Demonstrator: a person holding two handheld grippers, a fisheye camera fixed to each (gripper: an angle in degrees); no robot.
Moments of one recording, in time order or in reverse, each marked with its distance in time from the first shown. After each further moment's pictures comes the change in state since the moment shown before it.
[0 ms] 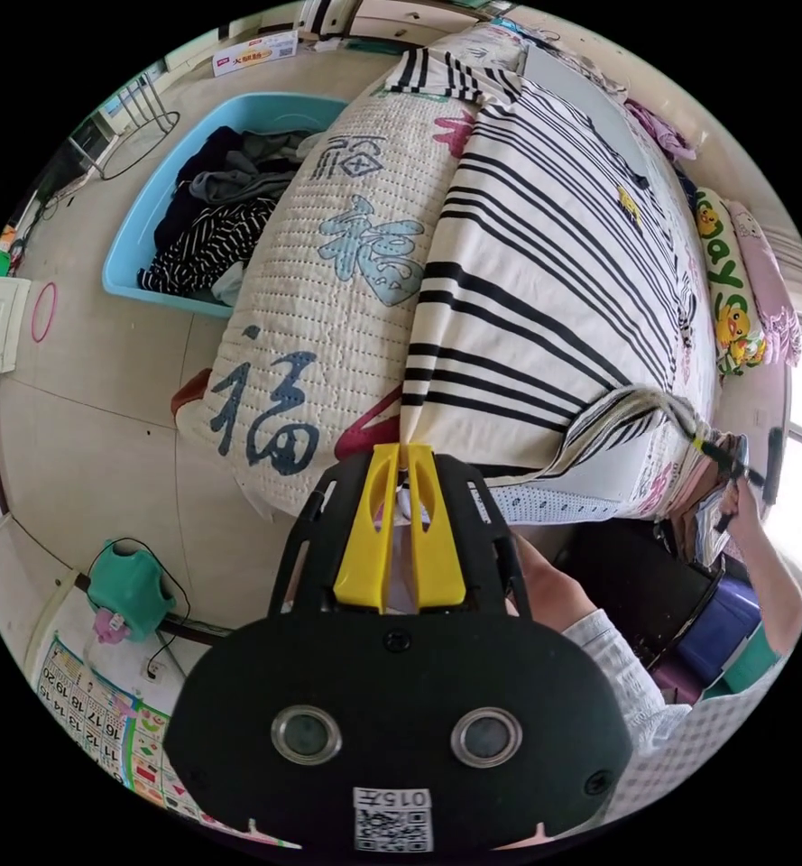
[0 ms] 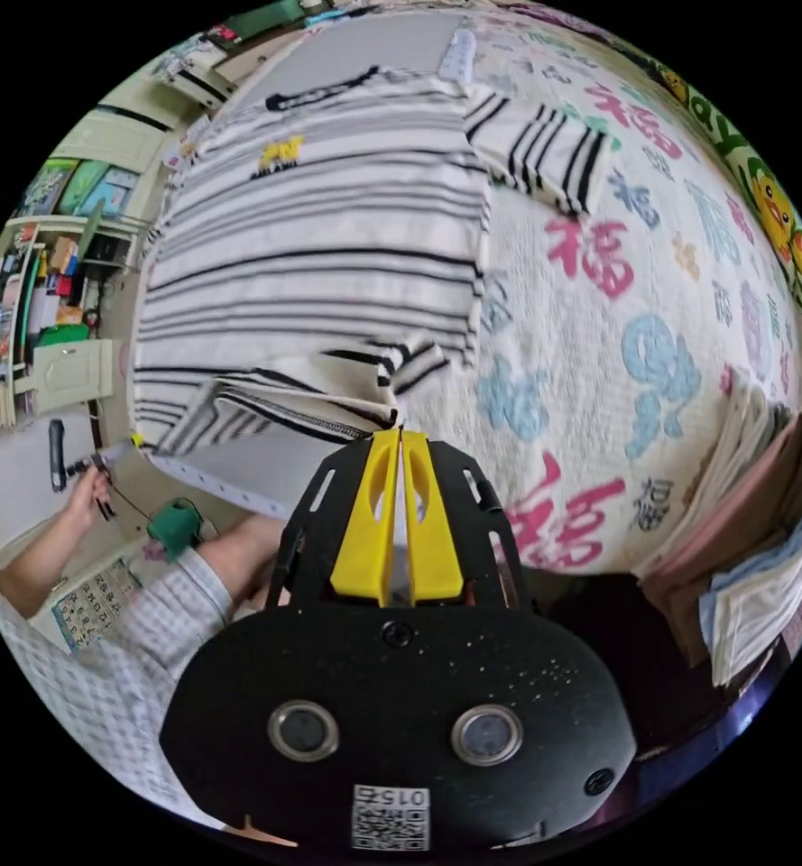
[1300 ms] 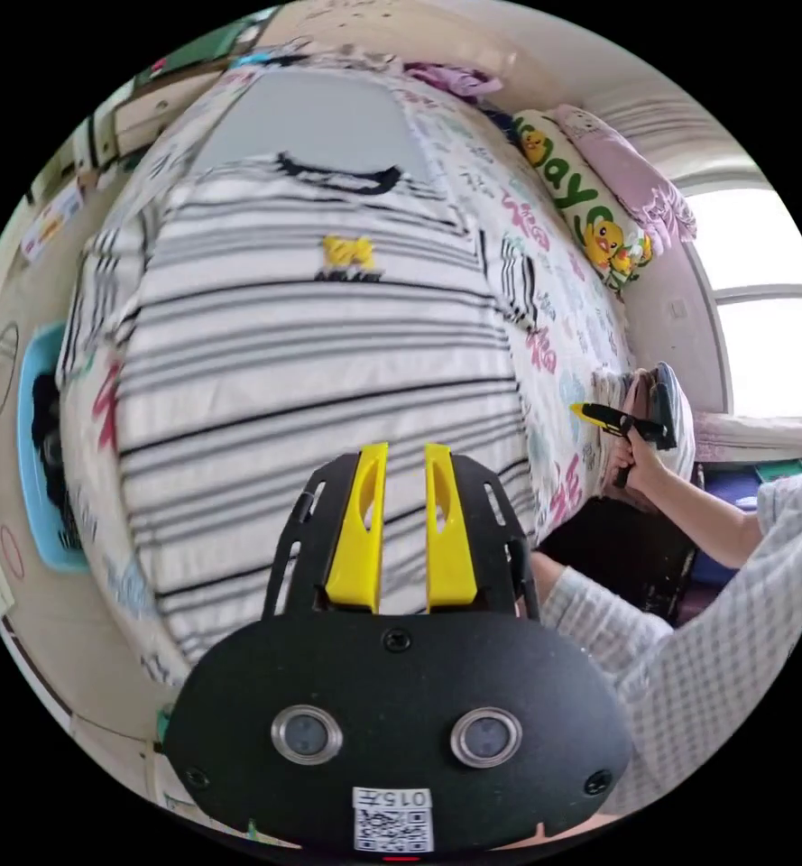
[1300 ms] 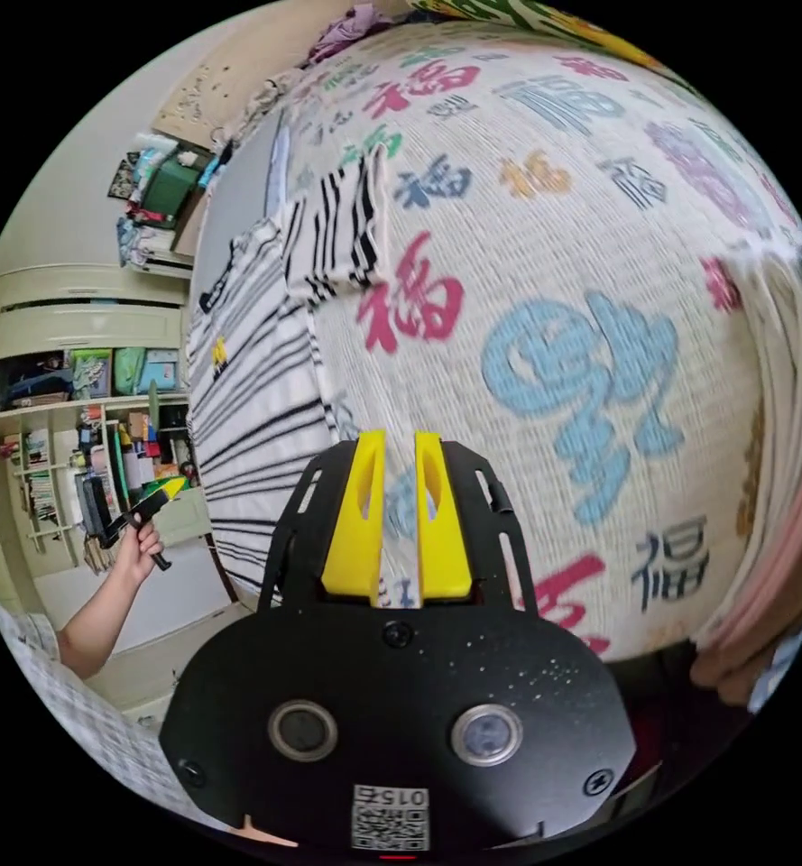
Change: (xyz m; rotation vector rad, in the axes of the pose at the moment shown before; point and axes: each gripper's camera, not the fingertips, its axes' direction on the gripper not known) left arm 0.349 -0.195 -0.323 0.147 0.081 0.472; right arm 0.268 -0.124 -0.053 0.359 -0.526 0.253
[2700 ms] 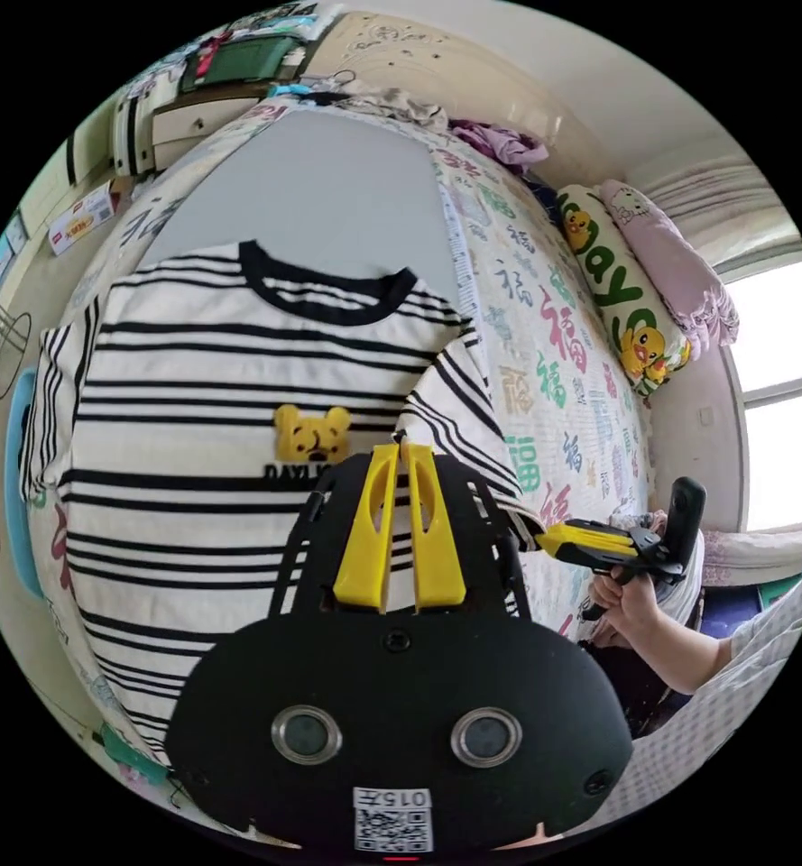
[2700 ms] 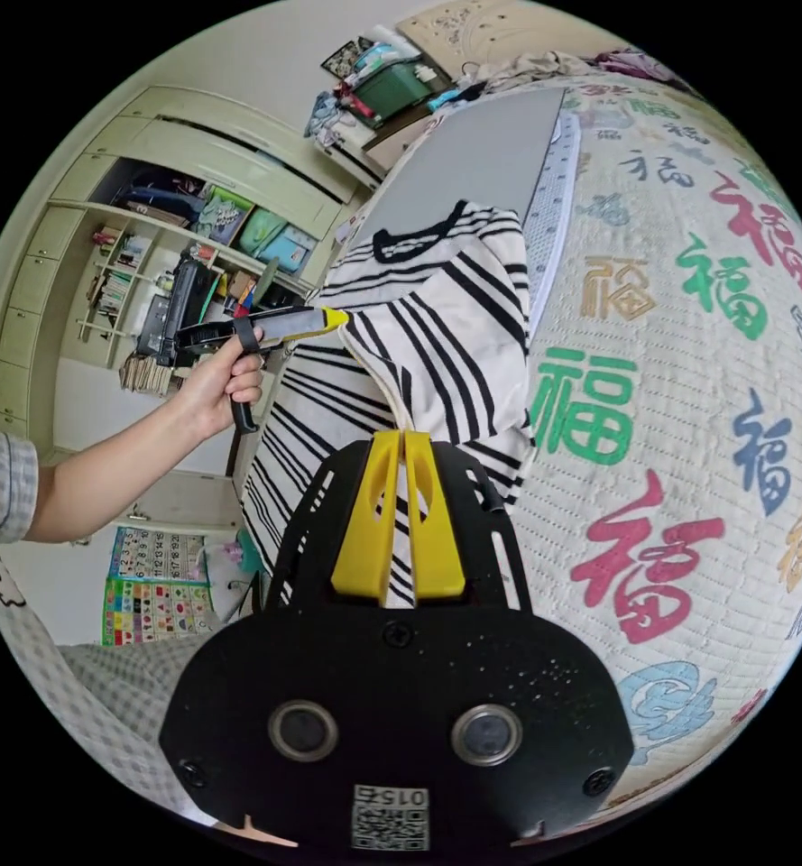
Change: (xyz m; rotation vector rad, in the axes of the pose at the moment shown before) left arm -0.003 -0.166 -0.200 0.102 0.020 -0.210; right arm -0.111 -0.046 0.004 -0.186 -0.128 -0.592
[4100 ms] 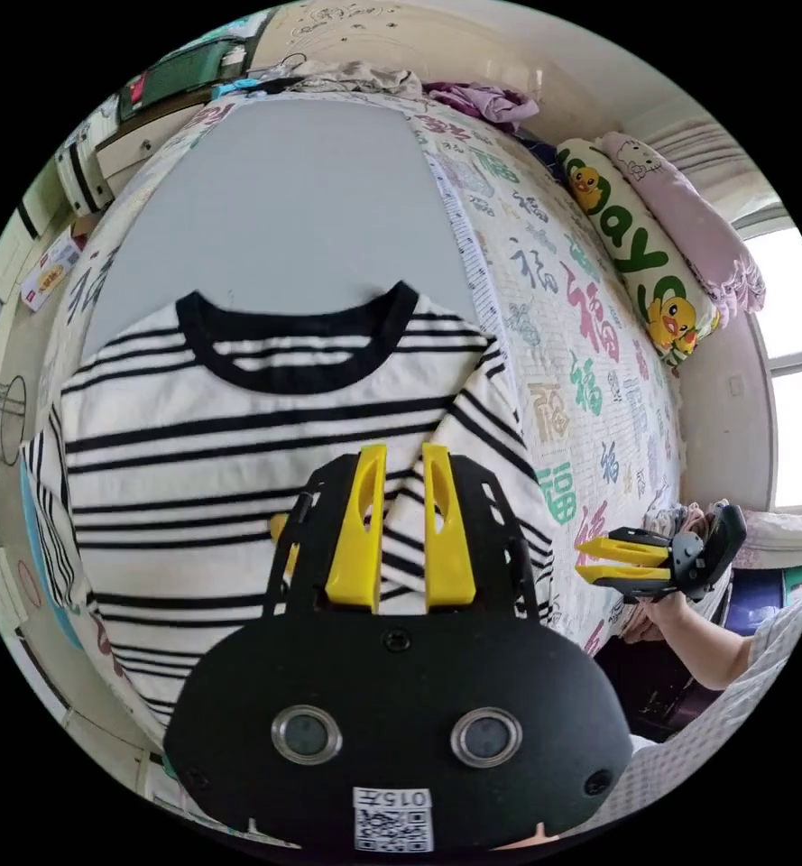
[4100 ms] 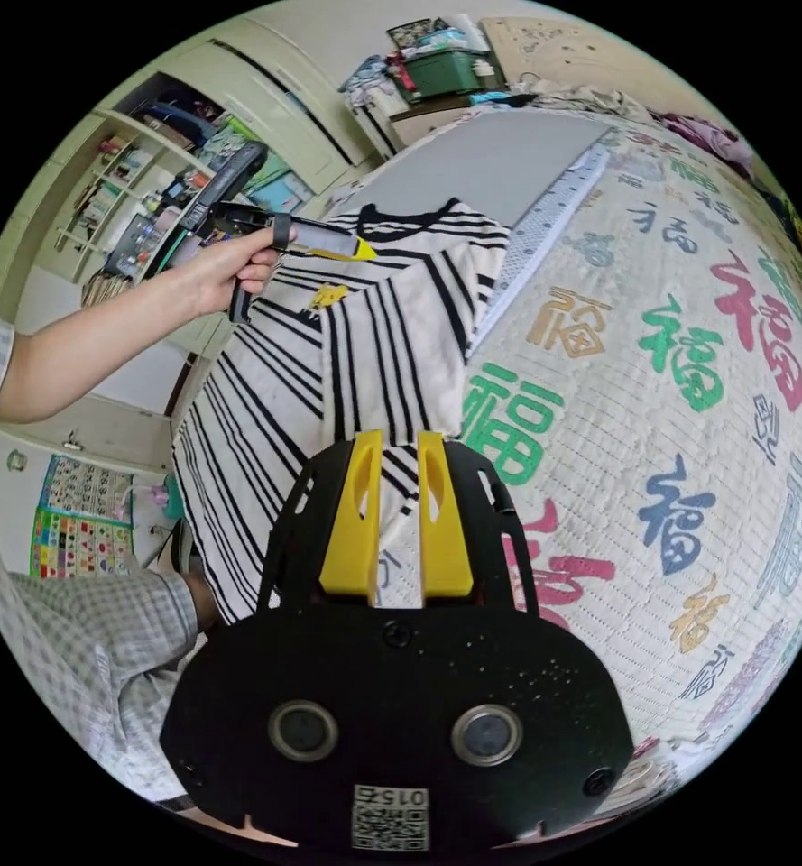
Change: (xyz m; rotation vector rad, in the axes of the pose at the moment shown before) left arm 0.050 -0.138 0.135 -0.049 -0.078 0.084; right arm -0.087 -0.057 0.020 -0.065 0.189 -0.233
